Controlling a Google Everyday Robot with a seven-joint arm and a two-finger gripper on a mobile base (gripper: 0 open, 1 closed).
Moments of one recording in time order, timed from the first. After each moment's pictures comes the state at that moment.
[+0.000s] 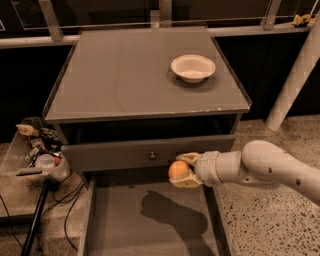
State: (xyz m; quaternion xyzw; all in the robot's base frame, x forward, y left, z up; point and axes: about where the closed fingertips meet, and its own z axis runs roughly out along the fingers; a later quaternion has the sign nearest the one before) arm 0.517 -0.083 0.645 -0.52 0.72 0.21 0.40
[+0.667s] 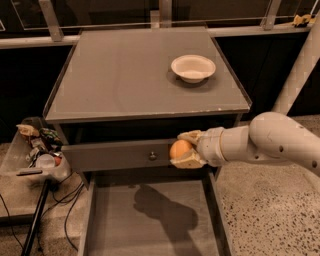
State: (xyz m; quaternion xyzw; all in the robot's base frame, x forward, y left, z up) arm 0.528 -0.082 0.731 -0.55 0.71 0.17 0.42
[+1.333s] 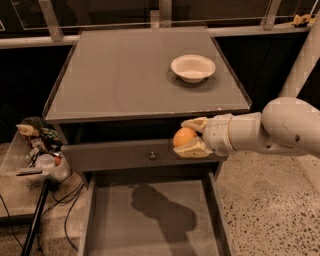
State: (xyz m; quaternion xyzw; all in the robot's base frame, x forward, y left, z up) arm 0.529 -0.091 0.785 -0.55 0.70 0.15 0.44
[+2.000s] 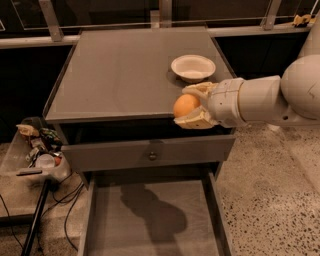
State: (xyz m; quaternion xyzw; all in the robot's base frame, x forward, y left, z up) arm 0.536 -0.086 0.891 -0.57 0.65 0.09 0.49
